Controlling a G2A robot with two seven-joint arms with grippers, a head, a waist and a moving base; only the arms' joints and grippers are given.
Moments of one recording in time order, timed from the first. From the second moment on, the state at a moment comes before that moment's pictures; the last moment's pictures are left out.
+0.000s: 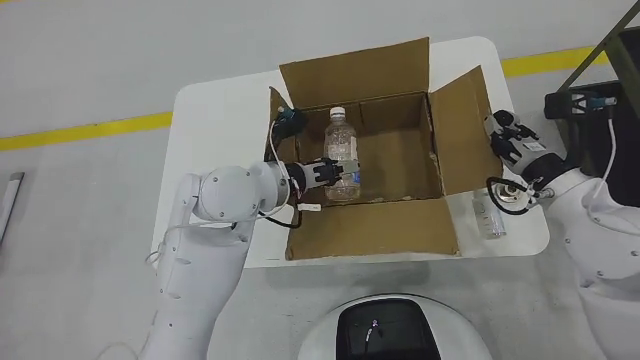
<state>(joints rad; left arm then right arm) 0.78 -1.26 -1.19 -1.76 0.45 0.35 -1.22 -1.33 -1.21 1.64 -2.09 -0.71 0.12 0.62</state>
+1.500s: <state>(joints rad) 0.55 -1.32 -0.88 -1.37 0.62 0.55 -1.20 -1.40 -1.20 1.65 -2.10 -0.67 0.08 0.59</state>
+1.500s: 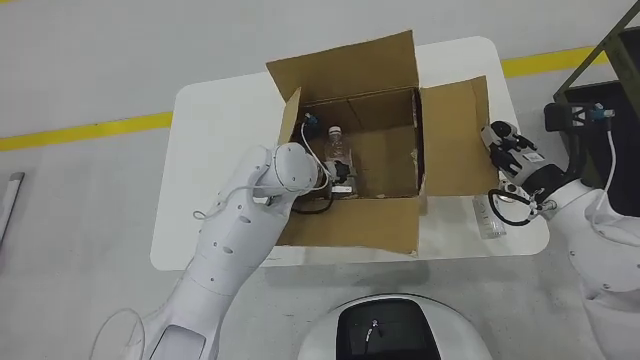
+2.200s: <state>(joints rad) 0.56 -1.30 -0.98 -1.51 0.59 0.55 -1.21 -1.37 -1.19 1.65 -2.08 -0.68 0.08 0.60</state>
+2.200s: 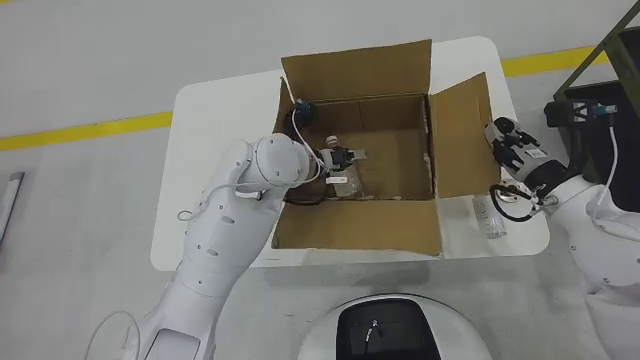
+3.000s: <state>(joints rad) 0.77 -1.21 -1.29 -1.79 0.76 0.56 -1.25 -1.32 -1.18 1.61 -1.96 -0.72 0.04 0.60</state>
